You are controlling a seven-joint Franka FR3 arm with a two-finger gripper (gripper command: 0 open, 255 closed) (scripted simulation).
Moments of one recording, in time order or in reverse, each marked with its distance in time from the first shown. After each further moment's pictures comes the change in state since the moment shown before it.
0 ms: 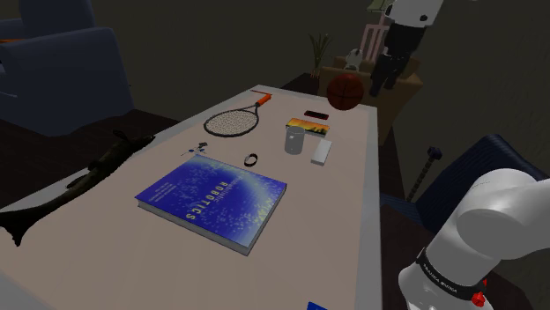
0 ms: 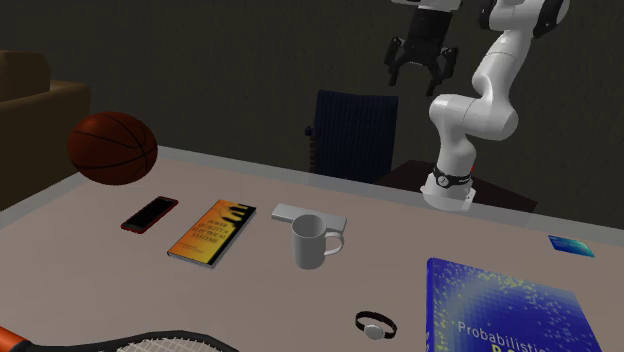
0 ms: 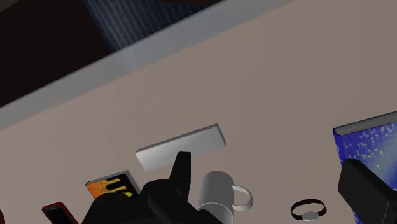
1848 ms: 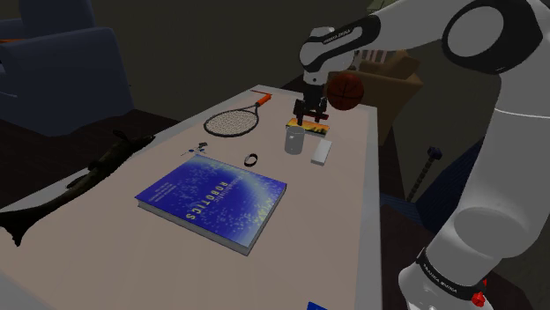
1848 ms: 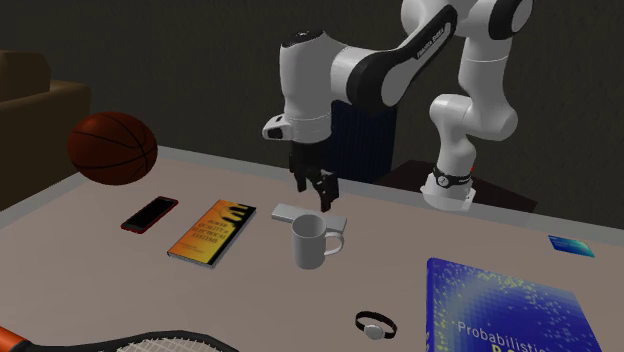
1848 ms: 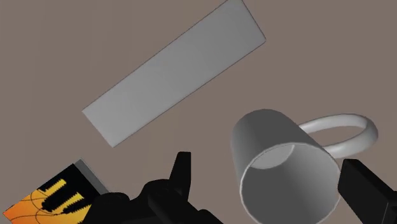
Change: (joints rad) arm -0.033 0.992 -0.077 0.474 0.156 0.352 0.071
